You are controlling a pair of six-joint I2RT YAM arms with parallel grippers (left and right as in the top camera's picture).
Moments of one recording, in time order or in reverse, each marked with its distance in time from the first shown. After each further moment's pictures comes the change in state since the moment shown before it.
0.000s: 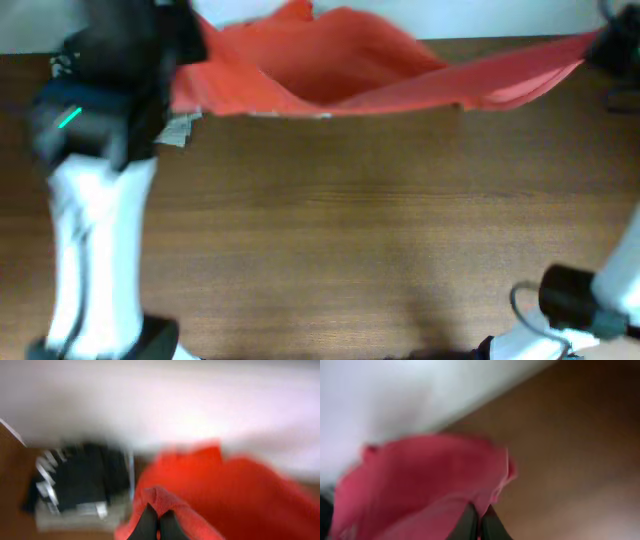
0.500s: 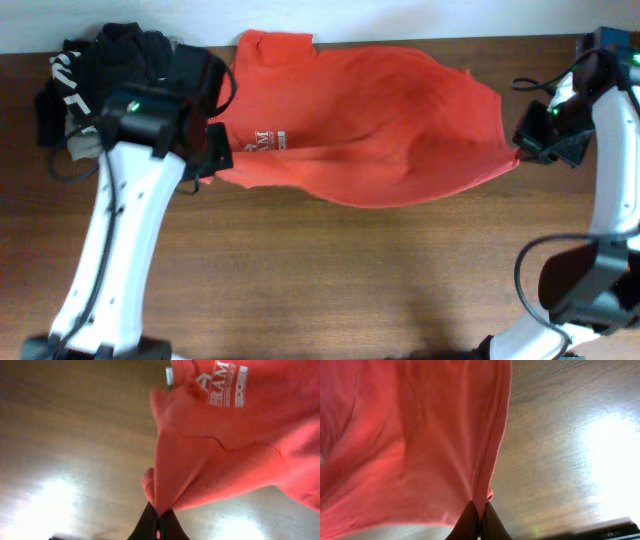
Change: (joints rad) left arm 0.000 -0.114 -0.407 -0.452 0.094 -0.225; right arm 0.000 -0.025 -0.567 -0.101 -0.020 -0.039
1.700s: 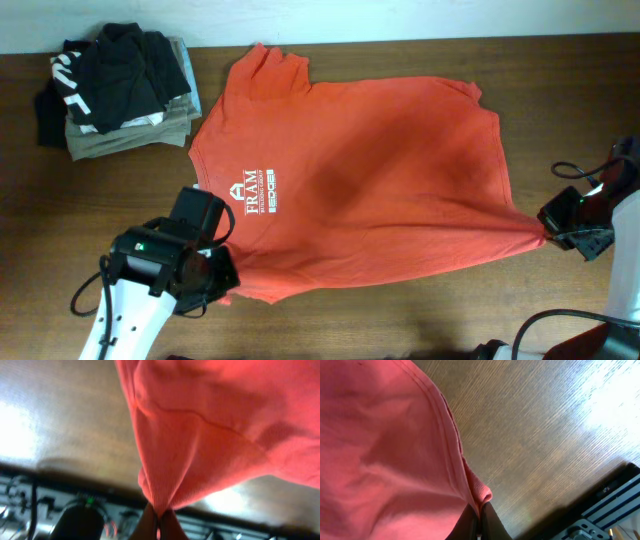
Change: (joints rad) left arm -0.040 -0.526 -0.855 0.139 0.259 -0.196; right arm -0.259 -0.392 -0.705 0.298 0.085 0.148
